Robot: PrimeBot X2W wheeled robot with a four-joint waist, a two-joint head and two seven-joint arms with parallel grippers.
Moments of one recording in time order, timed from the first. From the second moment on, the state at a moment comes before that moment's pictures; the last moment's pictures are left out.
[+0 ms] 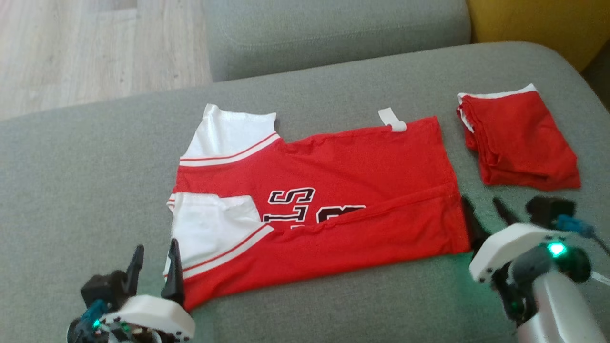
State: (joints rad) left arm -0.02 0.21 -0.26 0.29 -0.51 0.10 -0.07; right arm -0.17 -0.08 -0.02 0.41 0.26 0.12 0.19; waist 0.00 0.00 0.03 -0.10
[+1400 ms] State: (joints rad) left arm -1.01 0.43 -0.46 0.83 -0.52 -0.12 0.40; right arm -0.65 -0.08 0.09 0.37 0.24 0.12 -0.08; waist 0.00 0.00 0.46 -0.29
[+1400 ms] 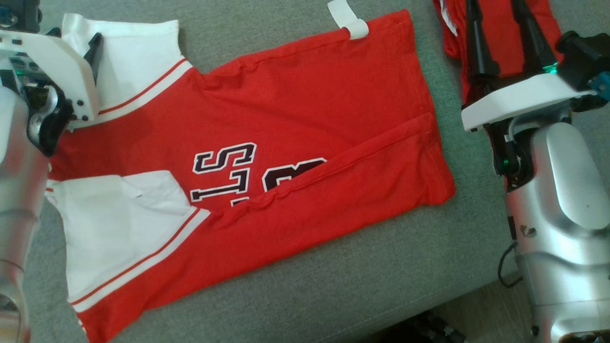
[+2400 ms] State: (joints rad) left arm -0.94 0.36 -0.59 0.71 -0.63 -0.13 0.06; right arm -0.67 -0.21 0.13 0.55 0.26 0.12 -0.02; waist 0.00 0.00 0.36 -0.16
